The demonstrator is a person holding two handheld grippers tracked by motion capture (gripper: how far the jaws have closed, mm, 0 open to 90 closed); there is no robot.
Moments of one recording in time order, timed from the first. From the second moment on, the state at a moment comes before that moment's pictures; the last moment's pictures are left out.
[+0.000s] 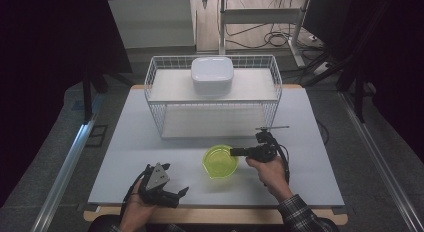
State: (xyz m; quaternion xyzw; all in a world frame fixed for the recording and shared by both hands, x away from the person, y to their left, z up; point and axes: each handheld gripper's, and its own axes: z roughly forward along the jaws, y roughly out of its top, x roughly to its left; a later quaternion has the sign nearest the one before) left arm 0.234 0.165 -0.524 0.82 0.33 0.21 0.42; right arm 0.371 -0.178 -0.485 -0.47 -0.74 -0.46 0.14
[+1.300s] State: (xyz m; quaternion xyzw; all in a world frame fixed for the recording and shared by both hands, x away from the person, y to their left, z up) left arm 0.236 0.168 -0.523 0.81 0.33 0.21 0.43; right arm 0.389 -0.177 -0.353 -0.42 -0.70 -0.57 0.08
